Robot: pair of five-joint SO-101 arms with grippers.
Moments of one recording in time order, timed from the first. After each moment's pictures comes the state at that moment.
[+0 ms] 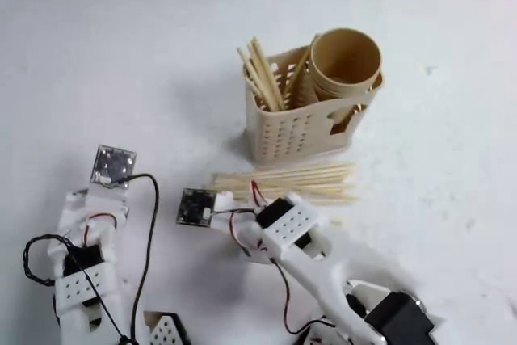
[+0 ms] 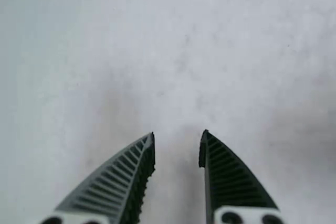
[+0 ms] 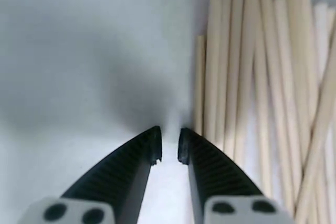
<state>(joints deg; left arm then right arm) -28.8 -64.8 95.3 26.6 -34.4 -42.5 -18.2 59.7 46.0 42.6</state>
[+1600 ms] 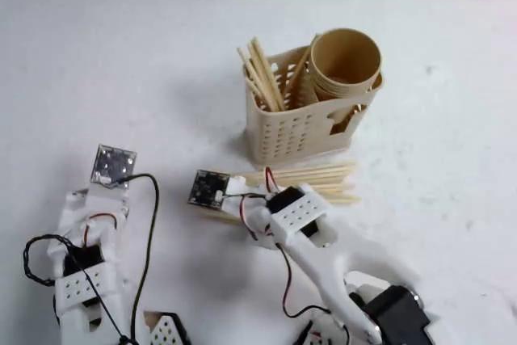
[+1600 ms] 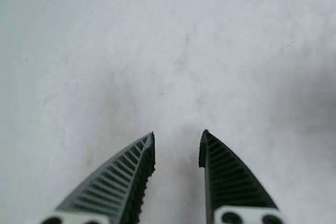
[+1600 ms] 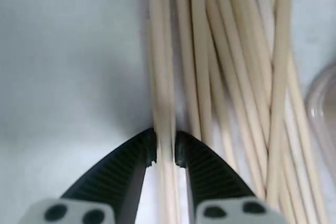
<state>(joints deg) -28.8 -64.8 95.3 26.6 -34.4 -36.7 -16.9 57.9 44.0 44.2</state>
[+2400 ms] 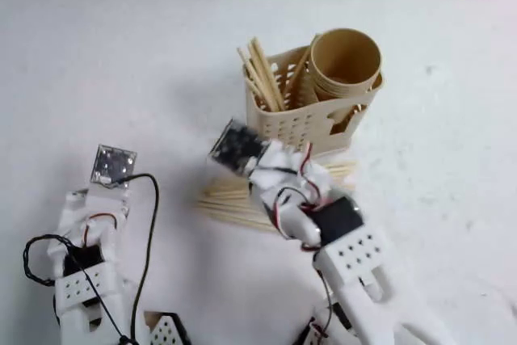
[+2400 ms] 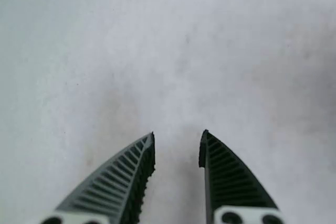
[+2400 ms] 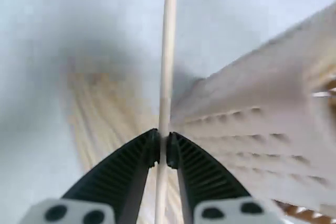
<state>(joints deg) -28.8 -64.8 95.3 26.6 -34.4 -31.0 -50.4 50.5 51.3 31.7</state>
